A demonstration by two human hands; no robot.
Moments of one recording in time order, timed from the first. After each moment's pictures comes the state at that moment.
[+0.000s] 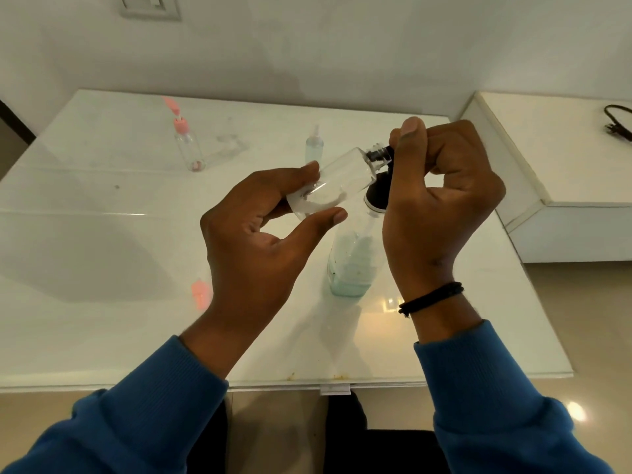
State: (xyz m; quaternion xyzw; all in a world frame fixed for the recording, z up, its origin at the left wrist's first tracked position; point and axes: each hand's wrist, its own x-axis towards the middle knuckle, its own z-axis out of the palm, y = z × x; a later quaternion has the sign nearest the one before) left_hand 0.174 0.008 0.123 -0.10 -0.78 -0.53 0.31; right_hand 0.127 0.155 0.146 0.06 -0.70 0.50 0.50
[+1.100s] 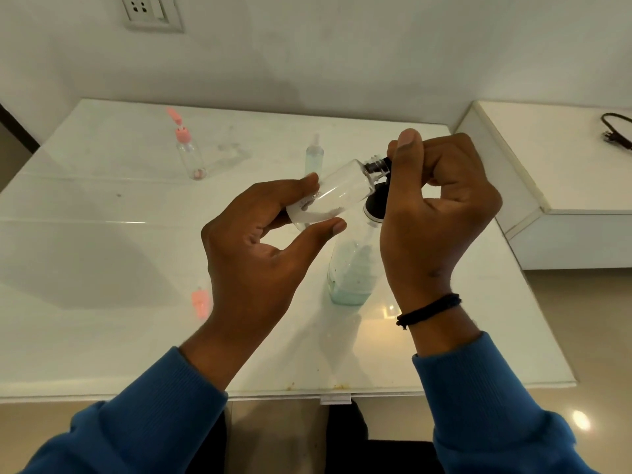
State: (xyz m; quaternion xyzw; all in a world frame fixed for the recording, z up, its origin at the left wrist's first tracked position) left_hand 0.175 0.009 0.123 -0.09 -0.78 -0.54 0.31; right_hand 0.129 0.152 0.146 0.04 -0.71 0.50 0.50
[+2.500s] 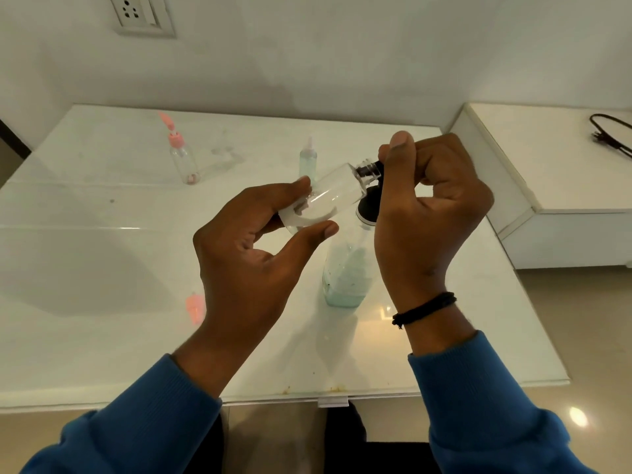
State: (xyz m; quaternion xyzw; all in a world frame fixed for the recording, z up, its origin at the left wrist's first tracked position) left_hand 0.173 0.008 0.122 -0.10 -0.78 -0.53 0.31; right_hand 0.126 0.154 0.148 0.04 -0.71 0.51 0.48
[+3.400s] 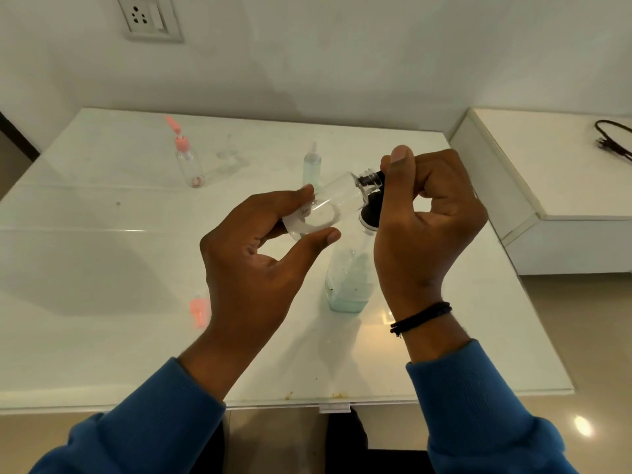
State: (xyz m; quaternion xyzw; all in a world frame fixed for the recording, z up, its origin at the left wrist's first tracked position) left_hand 0.174 0.007 0.120 -0.09 -0.78 -0.53 0.31; right_hand 0.129 0.150 0.144 0.03 -0.71 0.52 0.48
